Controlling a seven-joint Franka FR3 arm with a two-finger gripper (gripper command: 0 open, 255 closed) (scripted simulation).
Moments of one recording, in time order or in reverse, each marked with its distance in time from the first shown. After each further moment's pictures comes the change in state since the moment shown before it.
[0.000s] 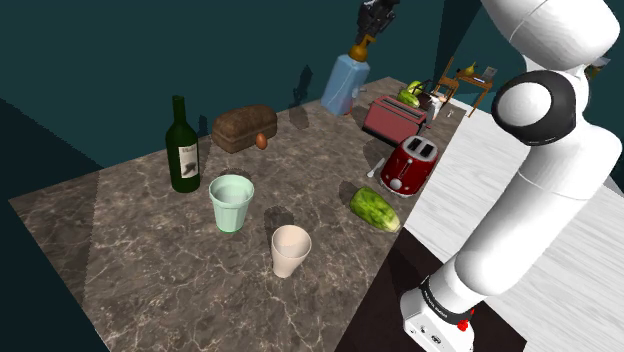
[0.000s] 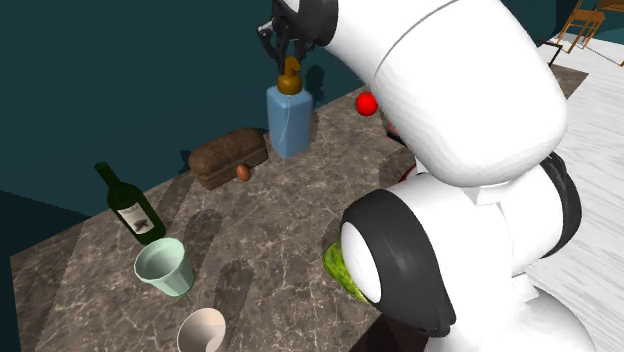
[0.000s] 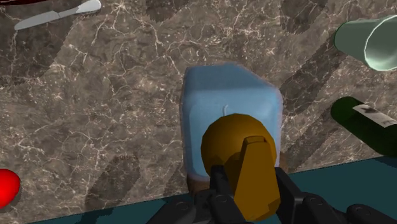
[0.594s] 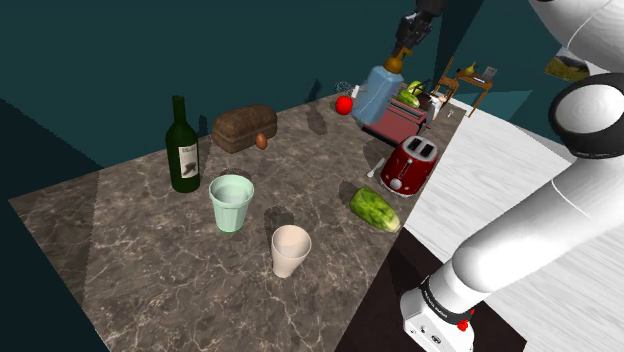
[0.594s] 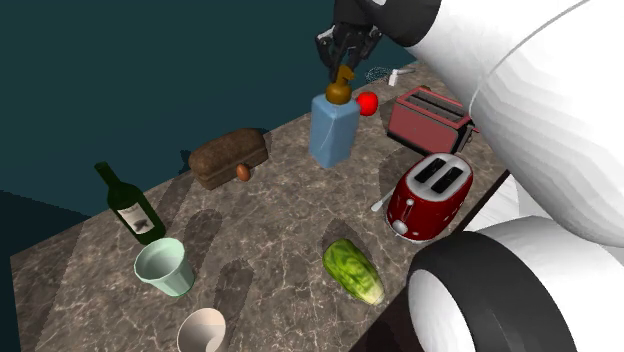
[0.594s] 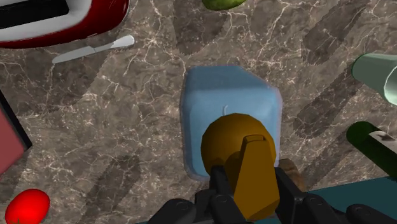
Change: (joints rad) arm -0.085 -0.262 -0.078 -0.336 0.016 0.064 -0.165
